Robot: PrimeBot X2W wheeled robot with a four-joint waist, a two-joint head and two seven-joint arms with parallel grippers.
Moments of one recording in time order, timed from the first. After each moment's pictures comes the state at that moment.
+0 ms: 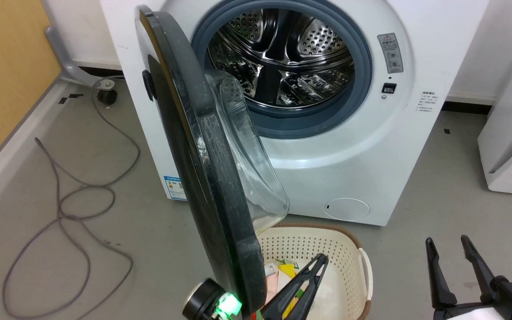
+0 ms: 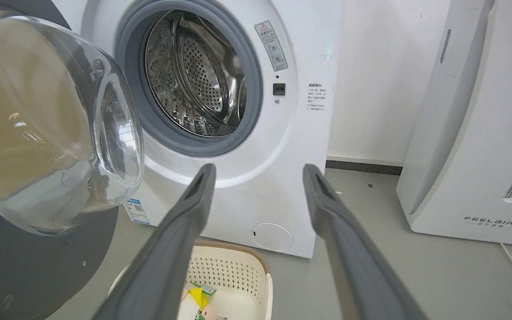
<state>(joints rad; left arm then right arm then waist) 0.00 0.11 -0.66 -0.18 0.00 0.04 -0.26 0.07 -0.05 -0.10 0.10 0.08 0.13 -0.26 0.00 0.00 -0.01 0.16</state>
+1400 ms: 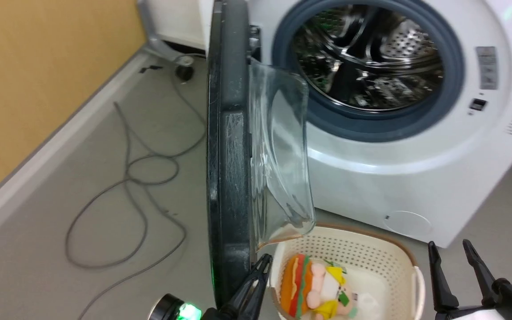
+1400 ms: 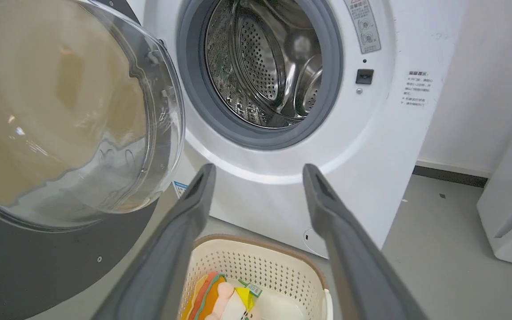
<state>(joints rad) 0.07 0.08 -0.49 -0.03 -0.03 0.04 -0.26 0.07 -0.05 -0.11 0.13 0.10 0.13 -0.26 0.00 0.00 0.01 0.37</state>
